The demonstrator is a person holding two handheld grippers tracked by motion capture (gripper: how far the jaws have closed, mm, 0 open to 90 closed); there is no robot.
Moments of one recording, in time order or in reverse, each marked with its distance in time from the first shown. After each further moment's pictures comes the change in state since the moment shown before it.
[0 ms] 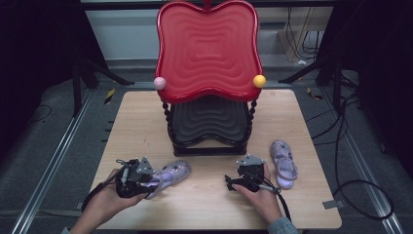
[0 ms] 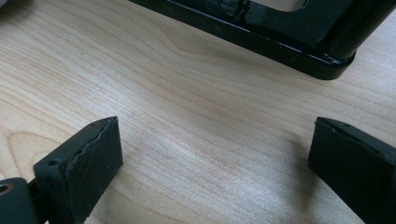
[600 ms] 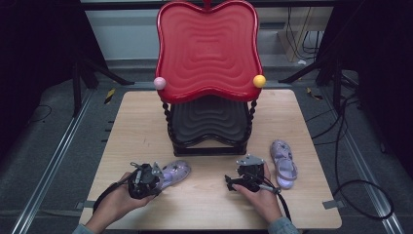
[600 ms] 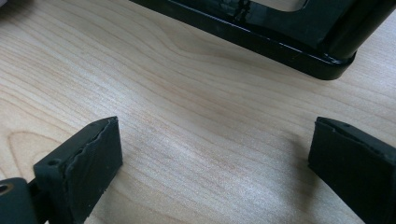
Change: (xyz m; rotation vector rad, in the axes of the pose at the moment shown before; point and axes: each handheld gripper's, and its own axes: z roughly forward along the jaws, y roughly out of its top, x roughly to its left) left arm 0.000 0.003 0.038 0.129 -0.042 0.023; right arm 0.000 0.000 0.000 0.000 0.002 -0.002
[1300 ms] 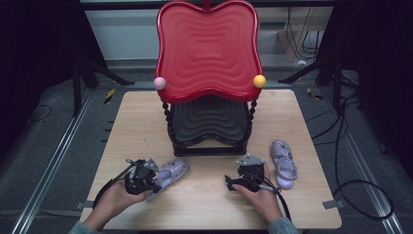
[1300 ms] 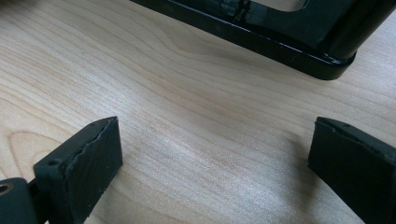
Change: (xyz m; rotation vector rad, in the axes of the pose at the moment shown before) left arm 0.015 -0.005 -0.008 -0.115 -0.148 -0.095; right arm 0.000 0.000 0.000 -0.001 0.001 0.001
